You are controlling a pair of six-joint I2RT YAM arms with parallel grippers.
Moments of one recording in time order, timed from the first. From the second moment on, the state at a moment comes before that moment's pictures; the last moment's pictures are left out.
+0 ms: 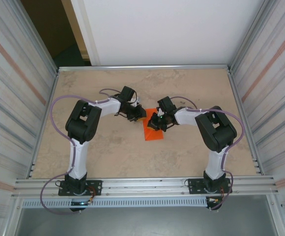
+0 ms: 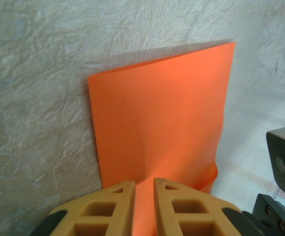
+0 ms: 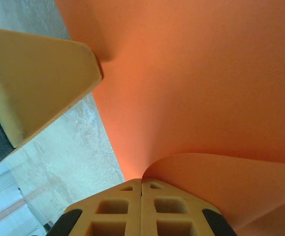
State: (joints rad) left arm -0.49 2.13 1.39 -0.35 0.59 -0.67; right arm 0.54 1.89 1.03 -0.18 -0.49 0.94
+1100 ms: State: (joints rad) left arm -0.49 2.13 1.39 -0.35 0.58 -0.67; right arm 0.54 1.91 1.03 -0.18 -0.49 0.96
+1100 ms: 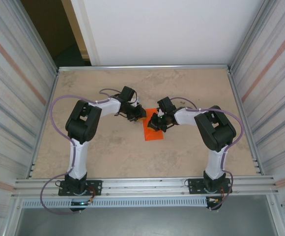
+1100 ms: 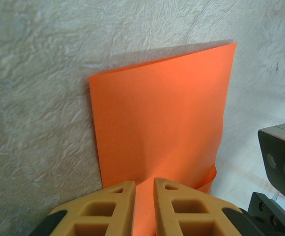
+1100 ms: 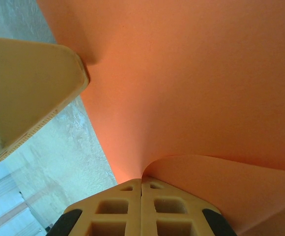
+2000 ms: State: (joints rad) left arm -0.38 1.85 1.24 -0.38 0.51 -0.70; right arm 0.55 1.91 1.05 -0.15 -0.51 0.98
